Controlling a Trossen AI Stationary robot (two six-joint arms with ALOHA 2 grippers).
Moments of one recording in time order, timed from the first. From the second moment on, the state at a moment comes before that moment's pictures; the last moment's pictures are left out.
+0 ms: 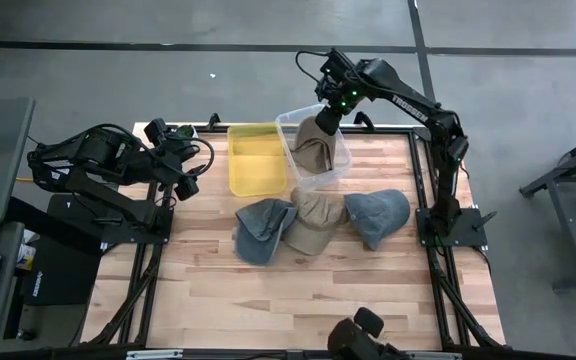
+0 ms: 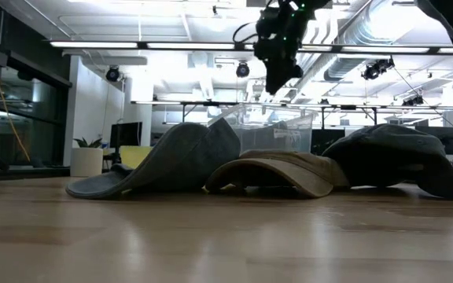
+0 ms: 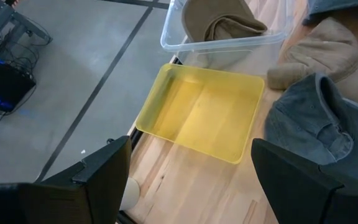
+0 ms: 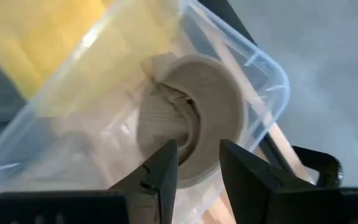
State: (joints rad) left arm -0.17 1.12 1.64 -1.52 -0.71 -0.37; right arm -0.68 1.94 2.08 -1.25 -0.09 -0.09
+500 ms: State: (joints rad) left arm -0.17 1.12 1.64 -1.52 -0.71 -0.39; right arm -0.53 1.89 2.08 -1.38 -0.12 -0.08
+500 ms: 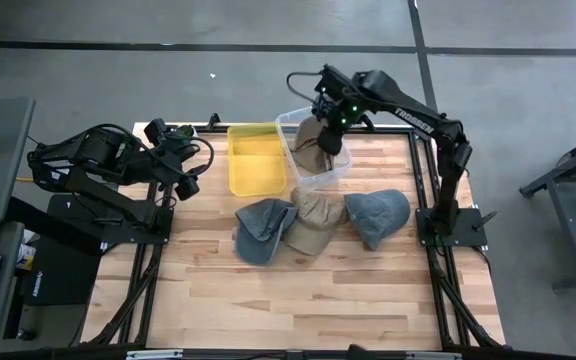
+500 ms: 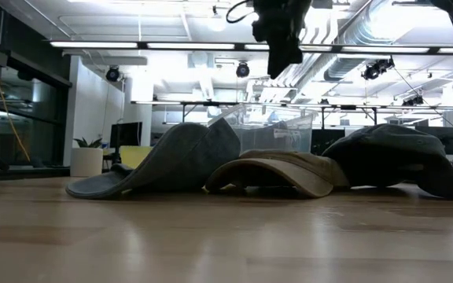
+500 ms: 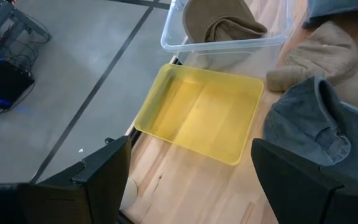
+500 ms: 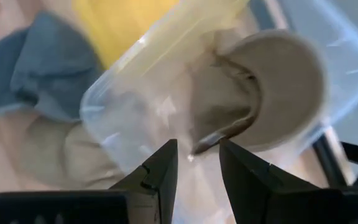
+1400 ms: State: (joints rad) left arm -0.17 1.18 1.64 -1.52 -0.72 -0.45; right arm -0.12 1.89 2.08 -1.43 -0.01 -0.01
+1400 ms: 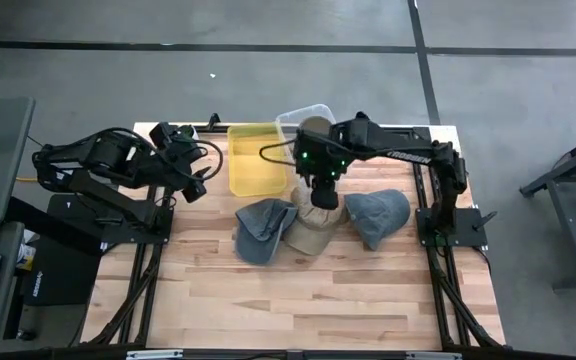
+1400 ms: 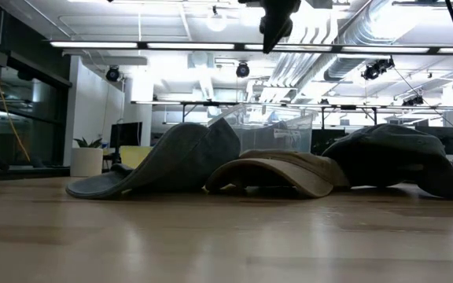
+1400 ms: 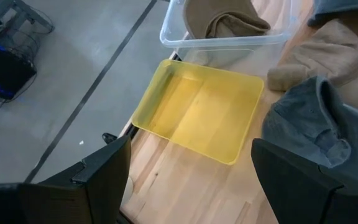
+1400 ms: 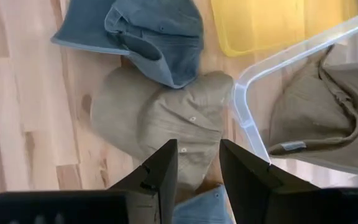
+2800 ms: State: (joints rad) left arm -0.57 1.07 1.21 -1.39 -0.61 -0.73; right arm 0.49 2.18 2.08 -1.33 0.44 0.52
